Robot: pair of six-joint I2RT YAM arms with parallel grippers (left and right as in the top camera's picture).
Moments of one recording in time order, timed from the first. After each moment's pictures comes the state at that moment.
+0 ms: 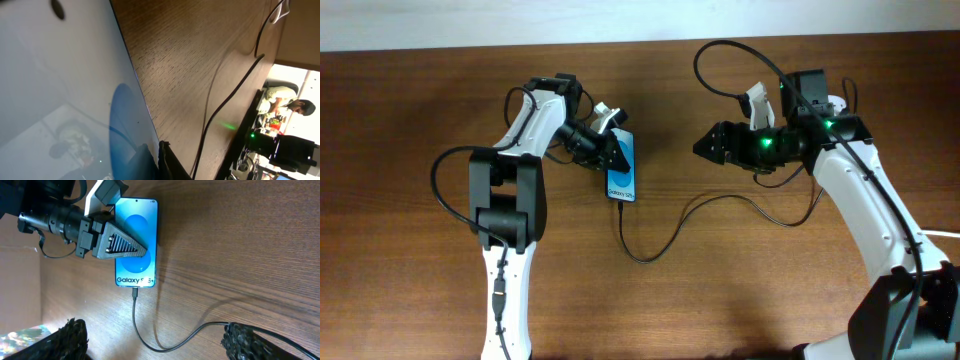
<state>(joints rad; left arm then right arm) -0.18 2.51 2.06 -1.30 0.80 0.33 0.09 1.65 1.34 -0.80 -0.65 0.25</state>
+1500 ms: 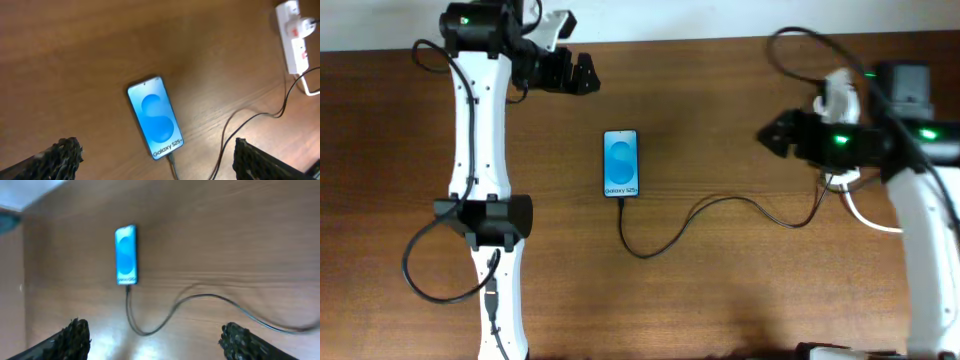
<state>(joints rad) -0.09 2.51 2.99 -1.69 0.47 0.14 -0.15 1.44 1.51 -1.14 -0.53 0.20</state>
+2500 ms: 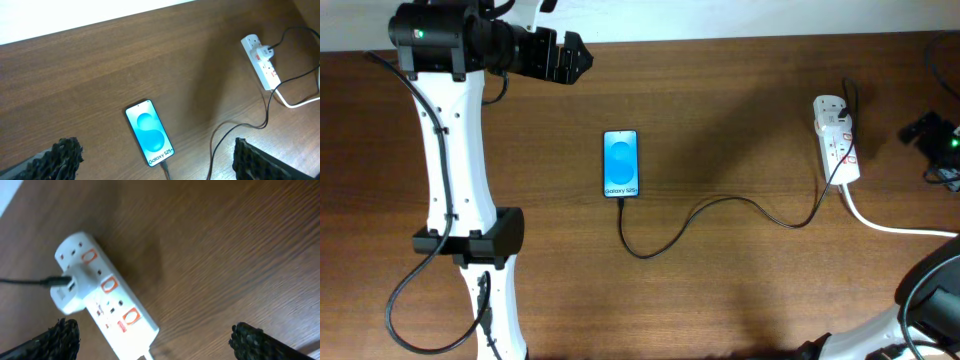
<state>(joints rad) -0.09 2.33 3.06 -1.69 0.47 0.14 -0.68 1.87 1.52 -0.72 -0.28 0.20</state>
